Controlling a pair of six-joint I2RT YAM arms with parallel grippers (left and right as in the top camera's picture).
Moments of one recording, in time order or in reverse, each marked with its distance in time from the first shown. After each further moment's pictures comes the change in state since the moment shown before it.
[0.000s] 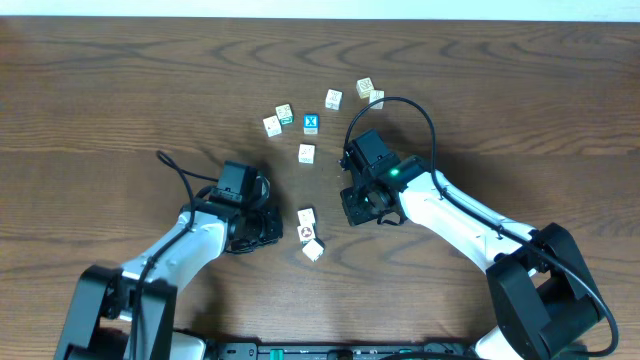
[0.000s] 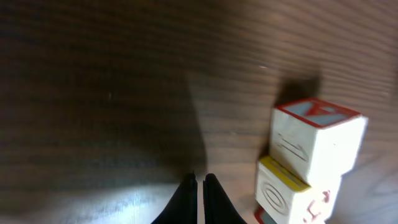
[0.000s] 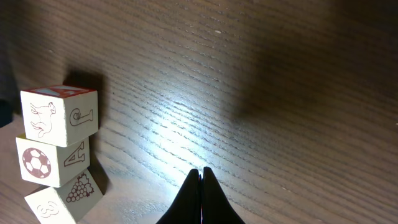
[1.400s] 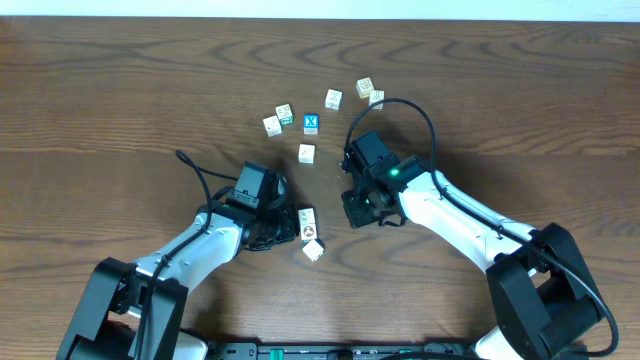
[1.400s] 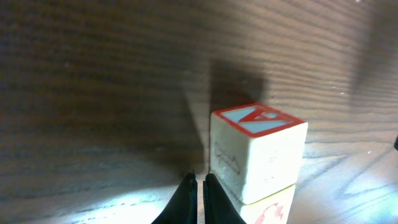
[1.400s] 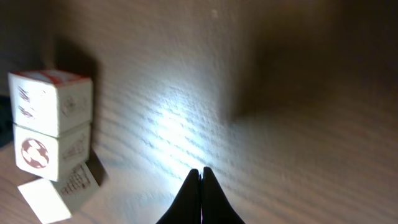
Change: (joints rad) left arm -0.103 0.029 0.000 0.116 0.018 -0.106; right arm 0.000 0.000 0.000 -0.041 -0.002 0.000
